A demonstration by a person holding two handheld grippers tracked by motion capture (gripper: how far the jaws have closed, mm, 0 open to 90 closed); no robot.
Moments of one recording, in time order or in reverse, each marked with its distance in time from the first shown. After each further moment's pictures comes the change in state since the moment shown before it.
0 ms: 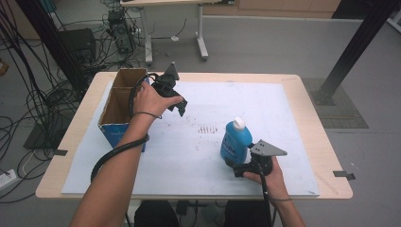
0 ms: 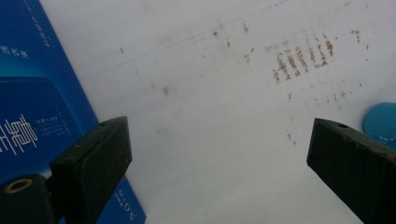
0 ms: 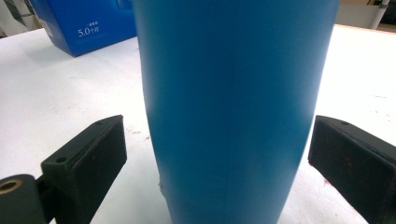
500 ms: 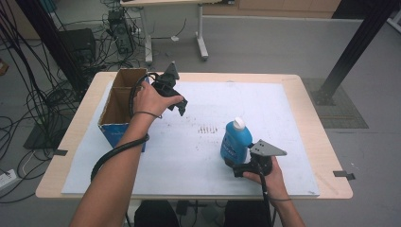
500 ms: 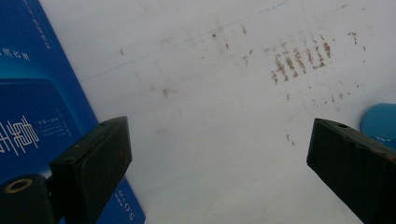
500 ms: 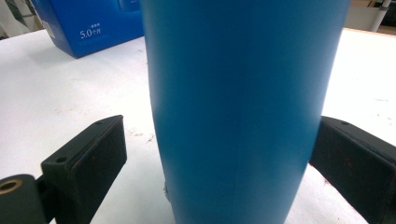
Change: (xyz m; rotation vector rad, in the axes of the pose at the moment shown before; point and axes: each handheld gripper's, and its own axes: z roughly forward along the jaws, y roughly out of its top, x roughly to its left) left arm -0.001 0.000 -0.001 -0.003 0.000 0.002; right arm 0.001 0.001 0.000 -0.002 0.002 -0.001
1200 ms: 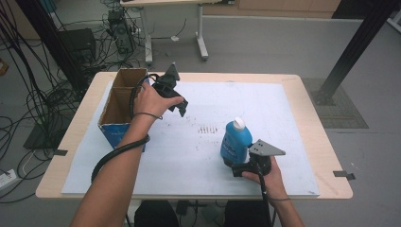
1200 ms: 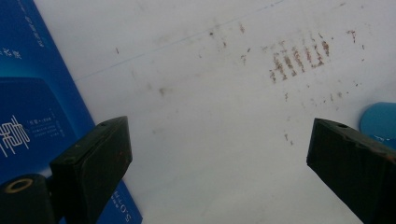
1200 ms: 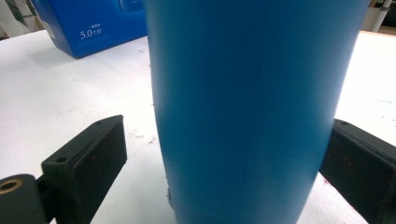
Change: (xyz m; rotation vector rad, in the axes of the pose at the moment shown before) left arm 0.001 -0.001 0.003 0.005 -0.009 0.001; right arm 0.001 0.000 0.003 -0.004 -0.002 -0.003
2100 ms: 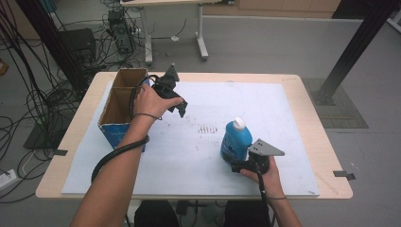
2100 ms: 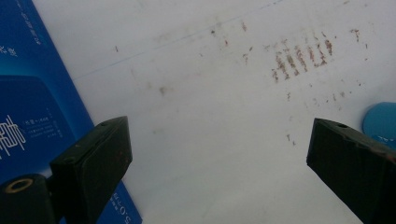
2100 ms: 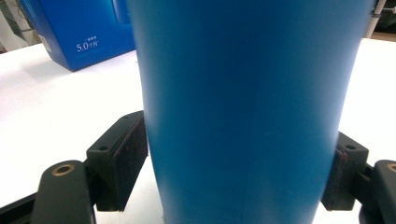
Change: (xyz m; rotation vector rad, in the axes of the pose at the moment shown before) left arm 0.003 0.000 0.003 0.001 -0.008 -0.006; right arm 0.003 -0.007 0.006 -0.042 -0.013 0.024
